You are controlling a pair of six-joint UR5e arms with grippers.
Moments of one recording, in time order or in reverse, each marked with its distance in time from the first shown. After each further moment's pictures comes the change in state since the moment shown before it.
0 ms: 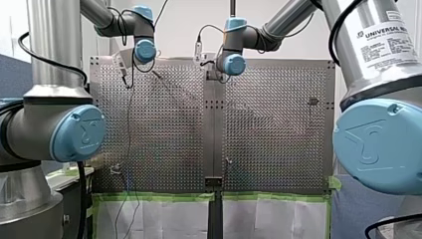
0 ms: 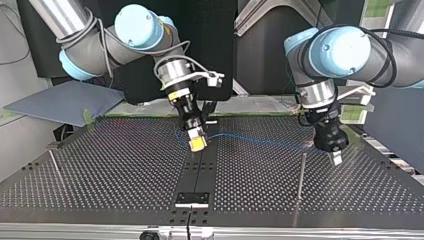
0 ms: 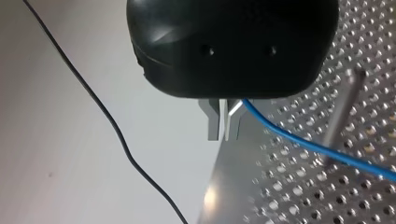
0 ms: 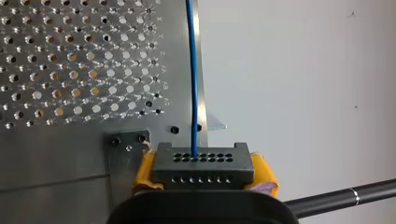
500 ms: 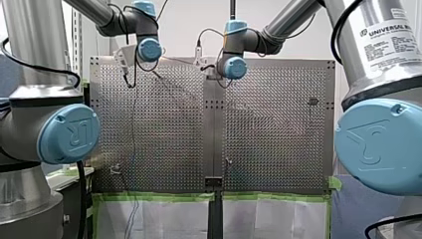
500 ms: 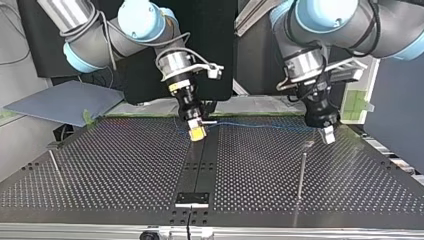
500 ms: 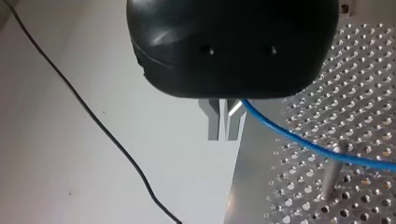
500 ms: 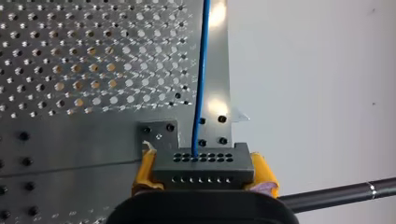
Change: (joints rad) left arm -0.119 0.096 -0.121 0.121 -0.120 0.097; right arm 0.012 -0.021 0.068 -0.004 0.030 -0.008
